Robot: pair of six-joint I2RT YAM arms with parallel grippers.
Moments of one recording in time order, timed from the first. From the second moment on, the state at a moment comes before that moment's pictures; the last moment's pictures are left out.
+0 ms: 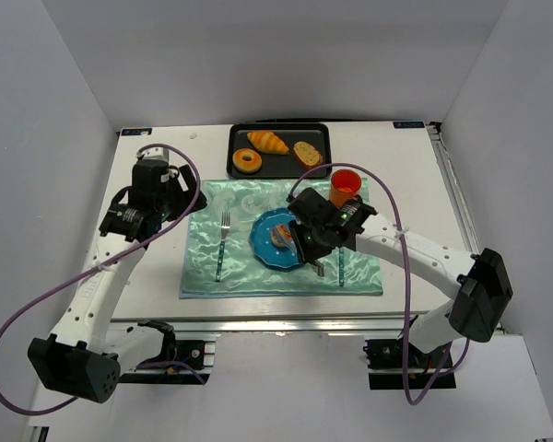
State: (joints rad) left arm -0.24 1.10 1.15 -0.71 -0.11 -0.49; right arm 0.94 1.47 1.26 -0.89 0.07 0.44
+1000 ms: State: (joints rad) left arm -0.24 1.03 1.12 -0.74 -0.11 -0.50; right arm 0.99 1.43 1.42 -0.95 0.16 0.51
